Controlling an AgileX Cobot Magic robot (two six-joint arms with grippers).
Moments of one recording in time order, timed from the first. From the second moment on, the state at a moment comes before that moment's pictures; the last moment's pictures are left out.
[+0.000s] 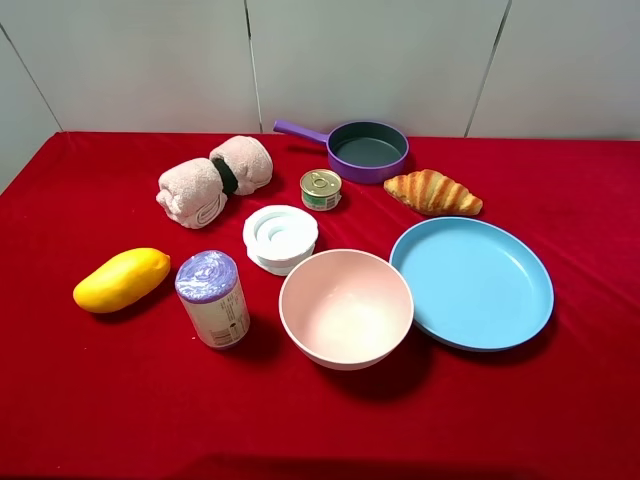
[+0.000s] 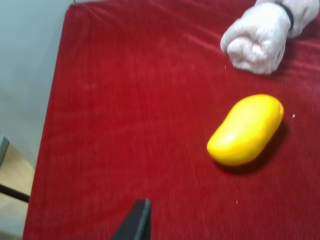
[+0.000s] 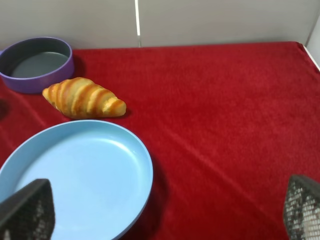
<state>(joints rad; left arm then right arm) -0.13 -0.01 -0.49 0.08 1.04 0.02 -0.09 -0.01 -0.49 0.06 1.02 -0.05</state>
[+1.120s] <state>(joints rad) -0.13 0.78 -0.62 0.06 0.43 0.08 -0.09 -0.01 -0.49 0.06 1.02 -0.05</state>
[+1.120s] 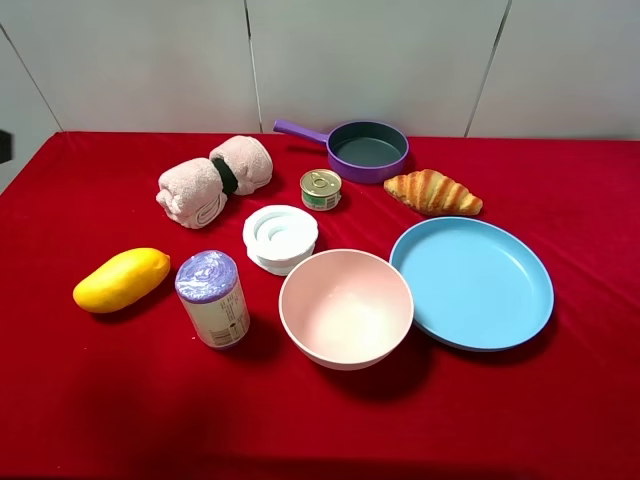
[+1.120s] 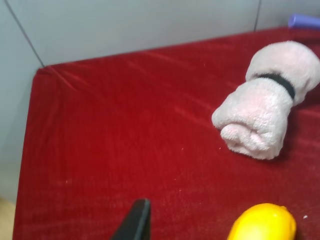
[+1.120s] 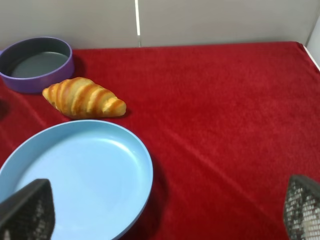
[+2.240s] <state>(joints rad) -0.24 1.52 -1.17 -0.13 0.46 0.44 -0.09 -0.01 -0.49 0.06 1.02 -0.05</state>
